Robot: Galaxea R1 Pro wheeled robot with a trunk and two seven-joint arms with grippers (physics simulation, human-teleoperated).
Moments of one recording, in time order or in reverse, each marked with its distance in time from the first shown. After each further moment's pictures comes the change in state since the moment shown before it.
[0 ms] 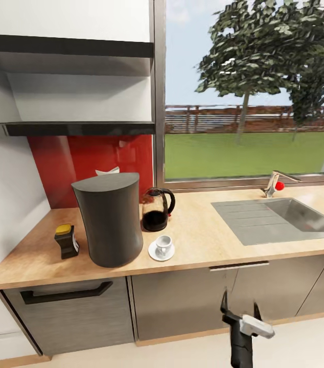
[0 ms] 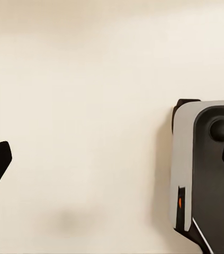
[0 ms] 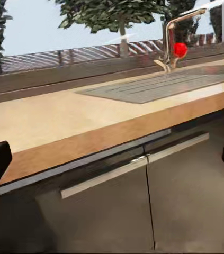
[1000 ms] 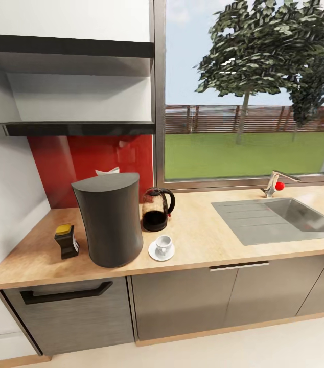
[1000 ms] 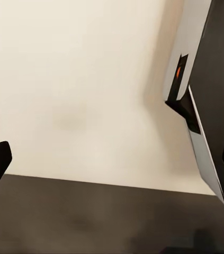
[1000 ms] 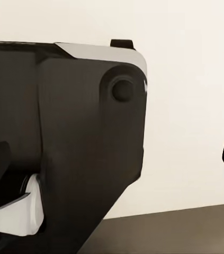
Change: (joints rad) left arm 0.000 -0.020 -0.009 0.082 -0.002 0.408 0.065; right arm 0.086 0.023 -0.006 0.445 0.000 1.255 0.251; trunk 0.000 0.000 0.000
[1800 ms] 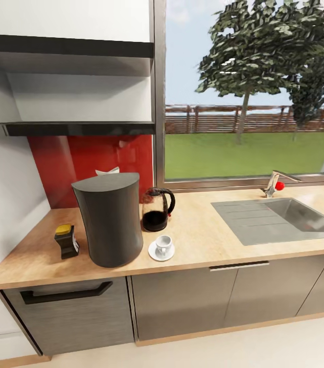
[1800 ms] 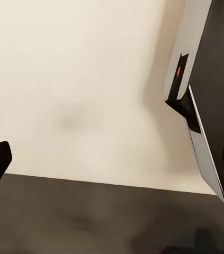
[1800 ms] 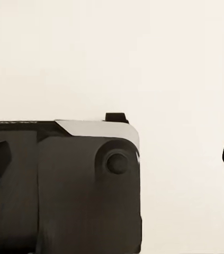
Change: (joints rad) left arm 0.000 0.000 -0.002 0.000 0.000 0.002 0.001; right arm 0.001 -0.013 0.005 -0.004 0.003 -0.271 -0.003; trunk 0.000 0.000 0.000
